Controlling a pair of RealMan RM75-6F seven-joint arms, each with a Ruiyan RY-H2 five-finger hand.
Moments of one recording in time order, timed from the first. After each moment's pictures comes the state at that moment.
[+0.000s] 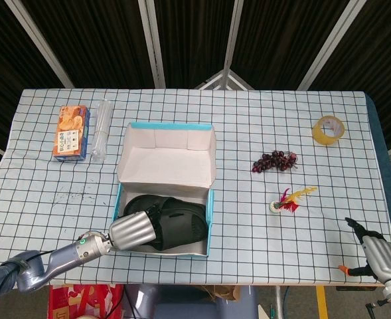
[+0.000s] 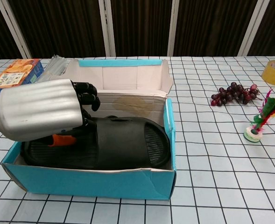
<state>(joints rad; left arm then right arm) -0.73 -1.48 0.08 -1.32 2.04 1.19 0.48 0.14 -0.89 -0.03 -1.82 -1.29 1.10 0.10</state>
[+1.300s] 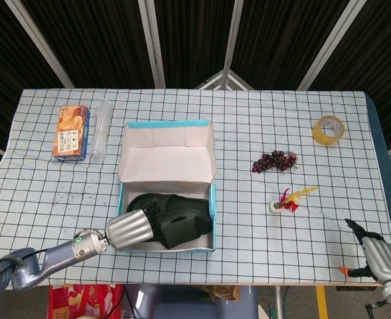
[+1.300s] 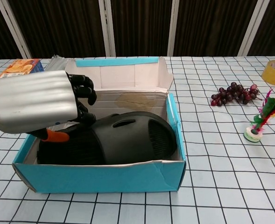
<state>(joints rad) -0.76 -1.42 0.10 -1.37 2.03 1.23 0.48 0.13 -0.89 -0.03 -1.83 -1.28 1.10 0.08</state>
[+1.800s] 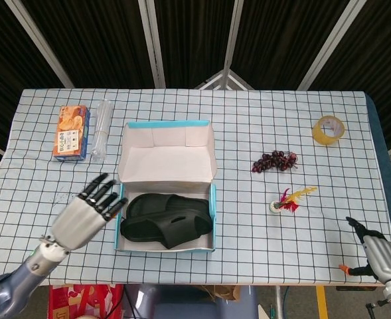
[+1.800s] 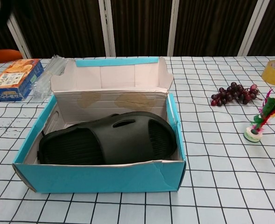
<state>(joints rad) -0.51 -1.31 0.01 -1.58 1.94 1.69 0.48 0.13 -0.89 -0.02 -1.83 -1.29 1.12 0.09</state>
